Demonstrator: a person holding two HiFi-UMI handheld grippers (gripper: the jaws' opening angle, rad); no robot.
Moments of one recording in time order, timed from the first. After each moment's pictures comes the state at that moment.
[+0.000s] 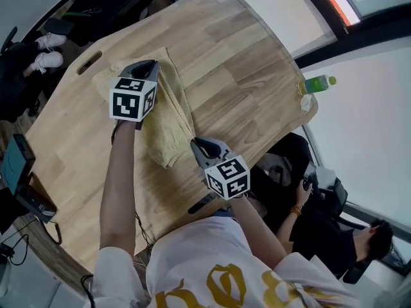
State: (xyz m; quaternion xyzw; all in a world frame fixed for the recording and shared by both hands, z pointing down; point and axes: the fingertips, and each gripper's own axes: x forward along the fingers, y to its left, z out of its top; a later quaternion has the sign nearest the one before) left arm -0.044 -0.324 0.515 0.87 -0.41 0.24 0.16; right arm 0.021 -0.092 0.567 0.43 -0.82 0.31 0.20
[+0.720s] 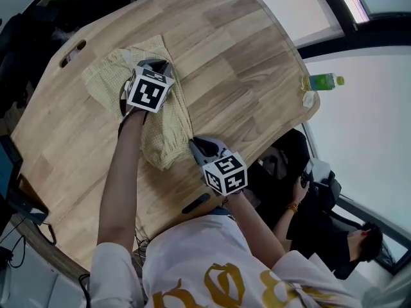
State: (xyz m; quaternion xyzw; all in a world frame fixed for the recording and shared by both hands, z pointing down) left arm 0.009 -0.317 0.619 0.85 -0.34 0.36 0.17; right arm 0.040 -0.082 0.627 0.41 -0.79 0.38 0.25
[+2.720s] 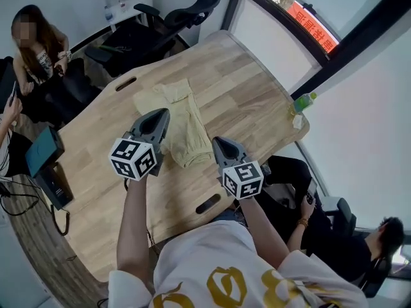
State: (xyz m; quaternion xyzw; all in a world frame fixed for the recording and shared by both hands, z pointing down) left arm -0.086 -0.154 0.373 0.91 -0.40 0.01 0.14; right arm 0.044 -0.080 0.454 0.50 -0.84 0.16 0.12
